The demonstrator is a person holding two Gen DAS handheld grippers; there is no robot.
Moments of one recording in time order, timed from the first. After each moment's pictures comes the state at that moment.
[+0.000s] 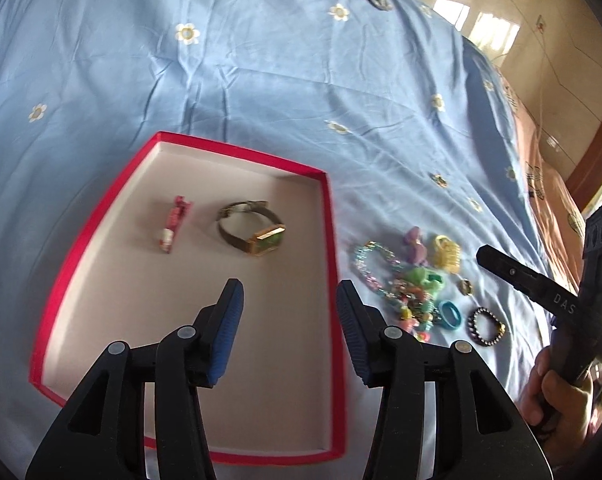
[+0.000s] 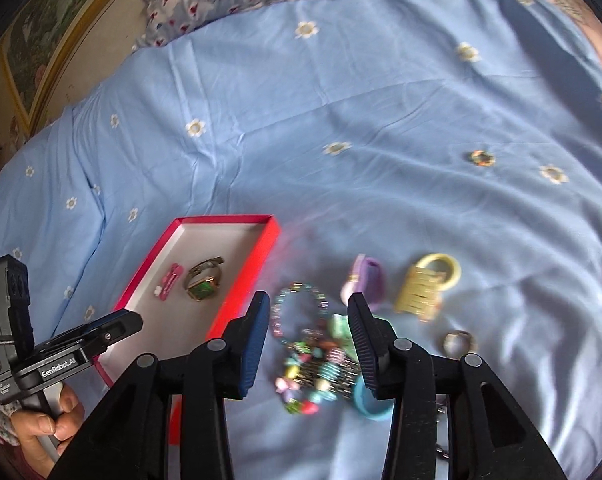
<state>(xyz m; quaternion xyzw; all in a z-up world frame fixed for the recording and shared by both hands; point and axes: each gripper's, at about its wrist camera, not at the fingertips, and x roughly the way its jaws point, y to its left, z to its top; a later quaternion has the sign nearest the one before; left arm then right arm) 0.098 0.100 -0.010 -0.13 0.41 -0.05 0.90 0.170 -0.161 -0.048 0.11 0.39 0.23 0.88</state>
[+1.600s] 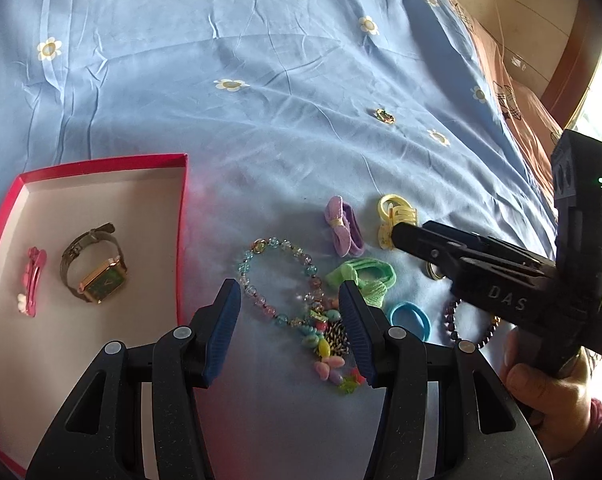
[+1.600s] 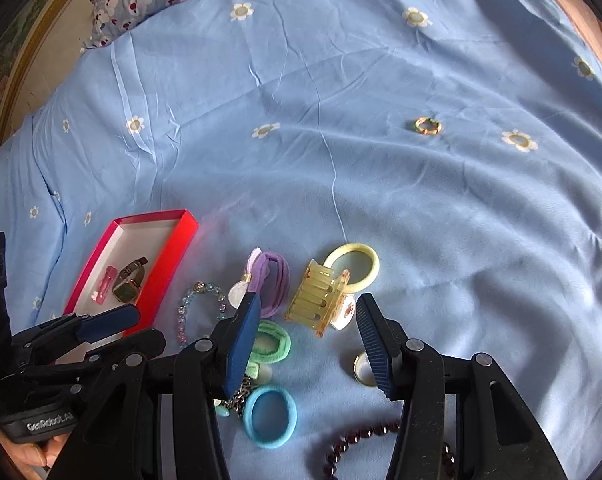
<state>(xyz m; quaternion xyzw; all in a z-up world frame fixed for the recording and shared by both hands) 0.172 -0.009 -0.035 -0.03 0.47 -0.13 0.87 0.212 -0.197 -0.096 0.11 0.44 0.19 0.87</state>
